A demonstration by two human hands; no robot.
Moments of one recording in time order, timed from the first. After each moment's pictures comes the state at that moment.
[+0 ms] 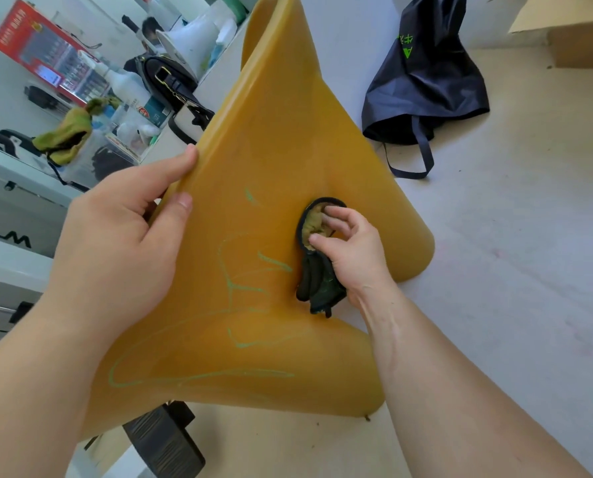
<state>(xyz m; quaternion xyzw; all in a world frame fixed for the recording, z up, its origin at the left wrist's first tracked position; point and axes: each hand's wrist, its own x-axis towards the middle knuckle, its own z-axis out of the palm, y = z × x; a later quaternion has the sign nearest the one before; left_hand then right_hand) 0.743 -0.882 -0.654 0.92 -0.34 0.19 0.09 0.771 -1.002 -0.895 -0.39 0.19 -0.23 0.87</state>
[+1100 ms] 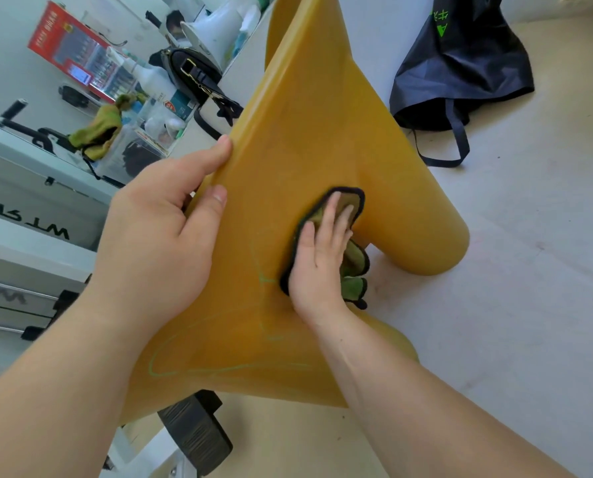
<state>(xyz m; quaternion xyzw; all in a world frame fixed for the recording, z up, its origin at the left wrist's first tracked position) 0.748 -0.881 -0.651 0.92 -0.35 0.18 0.07 0.781 -0.919 -0.833 -0.49 0.21 -0.26 0.81</state>
